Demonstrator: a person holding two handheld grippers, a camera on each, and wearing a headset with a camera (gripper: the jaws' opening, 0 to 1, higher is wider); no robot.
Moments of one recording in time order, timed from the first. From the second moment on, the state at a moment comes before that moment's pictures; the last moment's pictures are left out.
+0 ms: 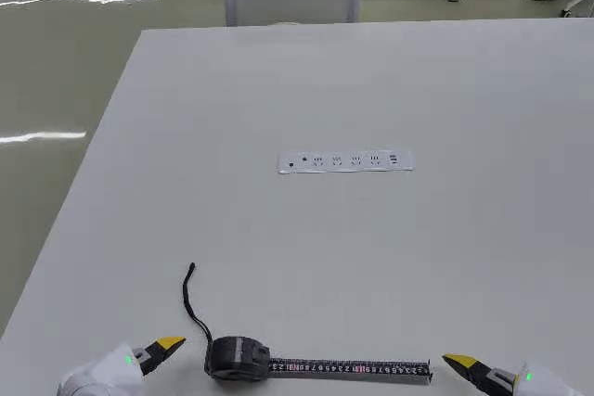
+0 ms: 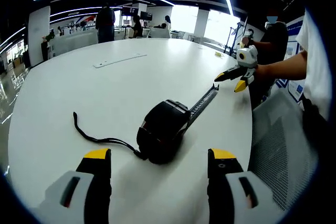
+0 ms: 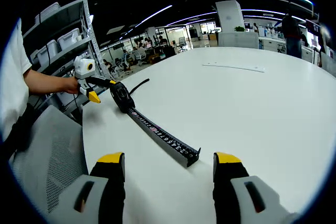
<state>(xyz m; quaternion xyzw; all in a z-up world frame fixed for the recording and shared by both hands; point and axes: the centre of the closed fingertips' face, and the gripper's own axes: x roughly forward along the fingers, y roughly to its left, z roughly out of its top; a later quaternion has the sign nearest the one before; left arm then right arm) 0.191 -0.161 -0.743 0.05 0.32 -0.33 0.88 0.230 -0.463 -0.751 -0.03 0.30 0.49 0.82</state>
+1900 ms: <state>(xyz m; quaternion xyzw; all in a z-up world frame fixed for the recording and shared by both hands) 0.127 -0.136 -0.735 -0.02 0.32 -0.25 0.91 0.187 -0.499 -0.727 -0.01 0.27 0.43 0.86</state>
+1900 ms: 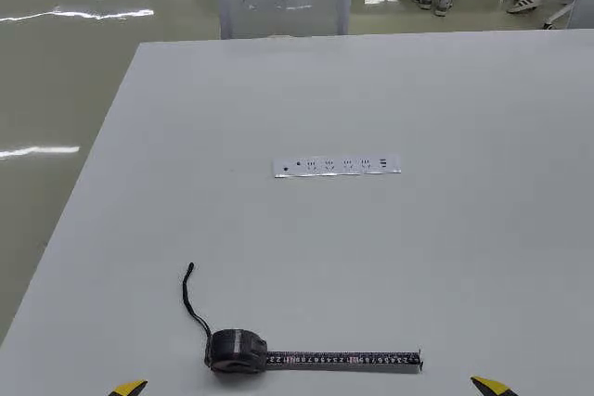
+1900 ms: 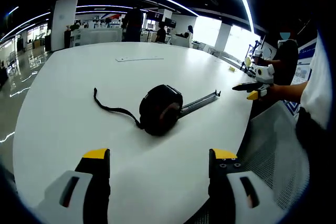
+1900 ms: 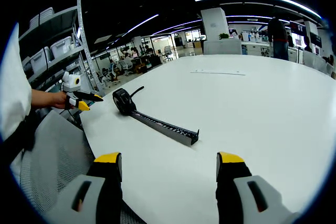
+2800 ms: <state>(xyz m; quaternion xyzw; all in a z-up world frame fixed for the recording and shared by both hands) 0.123 -0.140 -0.731 -0.03 0.30 -0.25 0.92 0.175 -0.499 -0.731 0.00 0.26 0.42 0.87</state>
